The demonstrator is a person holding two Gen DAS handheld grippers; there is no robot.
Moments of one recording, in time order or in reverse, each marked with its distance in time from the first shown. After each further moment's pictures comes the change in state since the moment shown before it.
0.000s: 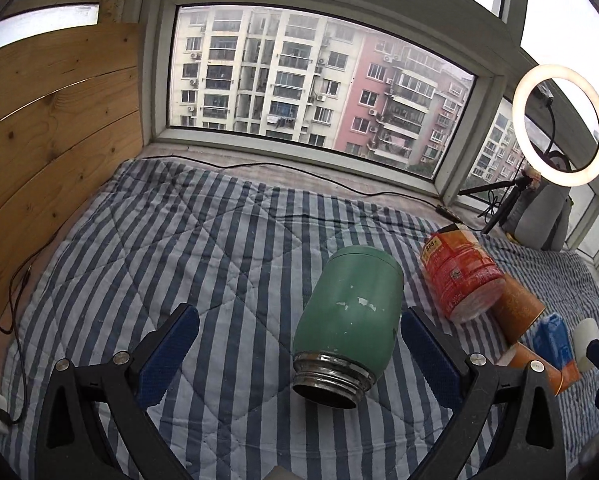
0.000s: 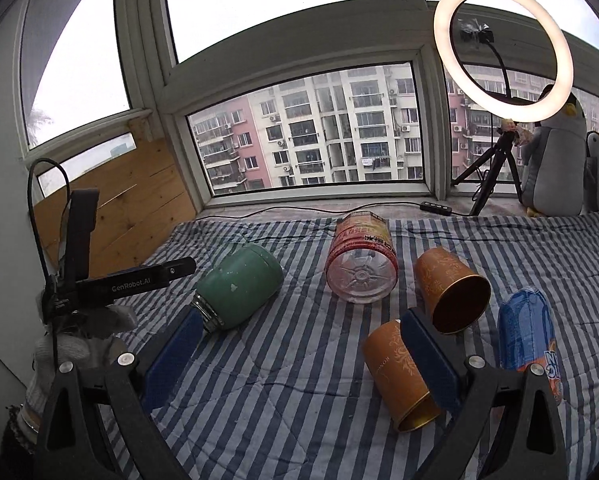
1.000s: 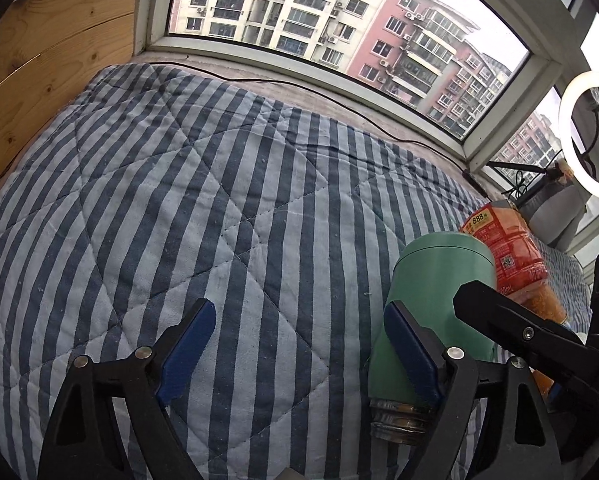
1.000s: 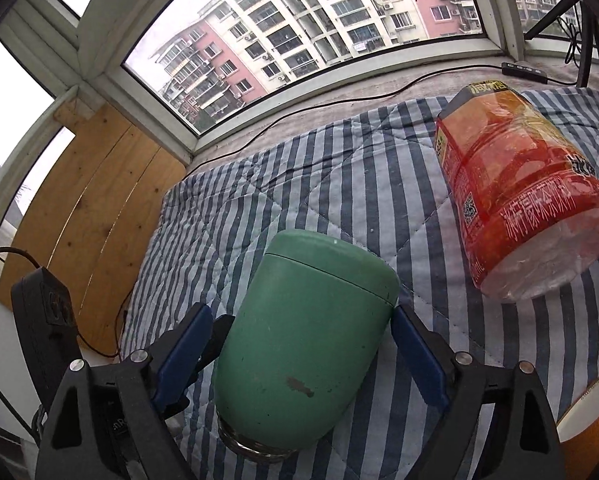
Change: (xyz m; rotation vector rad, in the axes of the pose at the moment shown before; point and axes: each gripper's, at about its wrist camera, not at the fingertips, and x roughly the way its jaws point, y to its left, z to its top) left arm 0.080 0.024 -0.010 -0.096 0.237 -0.038; right arm 0.191 0.021 0.016 0.302 0.379 0.120
